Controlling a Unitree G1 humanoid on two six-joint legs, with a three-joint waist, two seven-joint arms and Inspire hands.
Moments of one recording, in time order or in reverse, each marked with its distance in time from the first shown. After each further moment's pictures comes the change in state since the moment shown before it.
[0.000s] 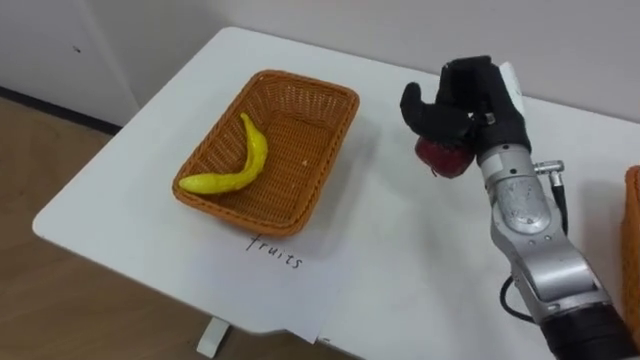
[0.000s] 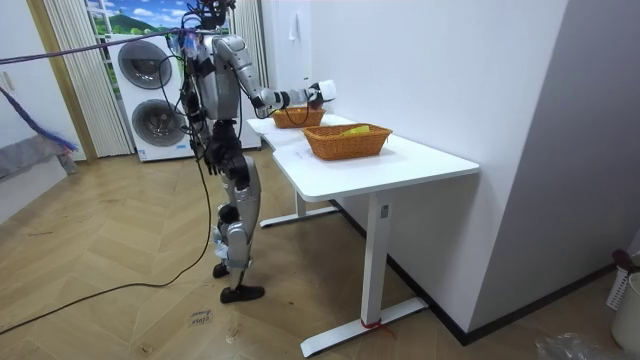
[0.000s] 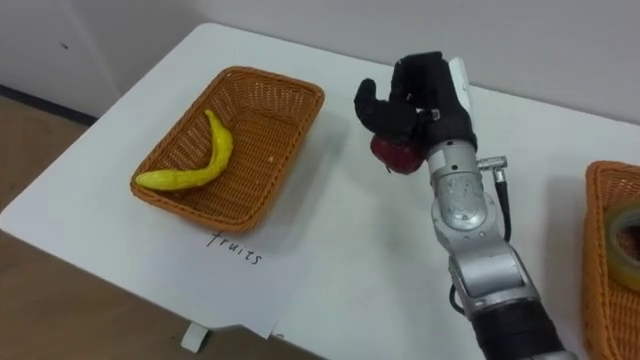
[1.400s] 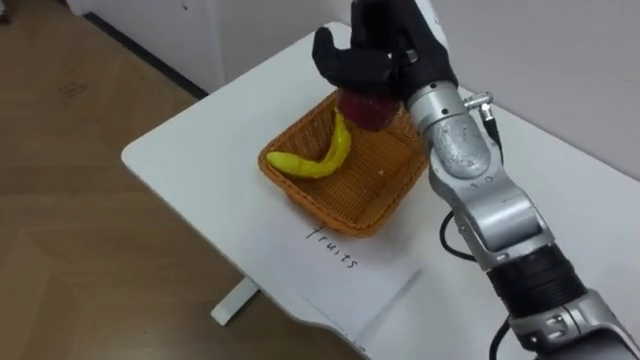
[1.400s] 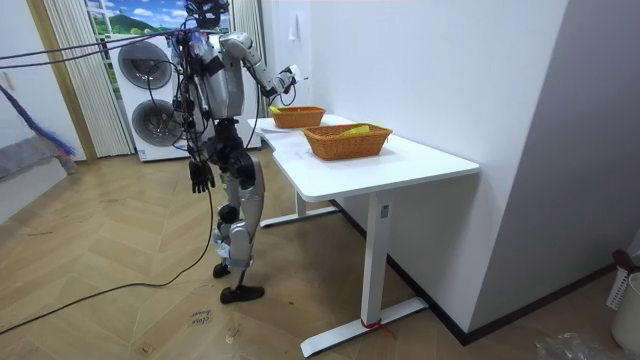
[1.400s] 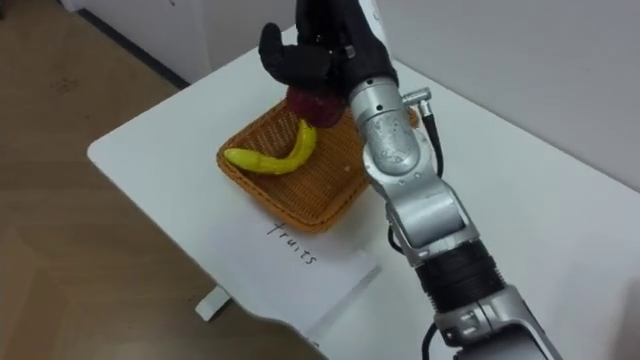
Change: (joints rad) left arm -0.051 -0.013 0.001 0.086 0.068 0.099 -0.062; right arm -0.262 0.132 0.140 0.008 0.018 0.131 0.048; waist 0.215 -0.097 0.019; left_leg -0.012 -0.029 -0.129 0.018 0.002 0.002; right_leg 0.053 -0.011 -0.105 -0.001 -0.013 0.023
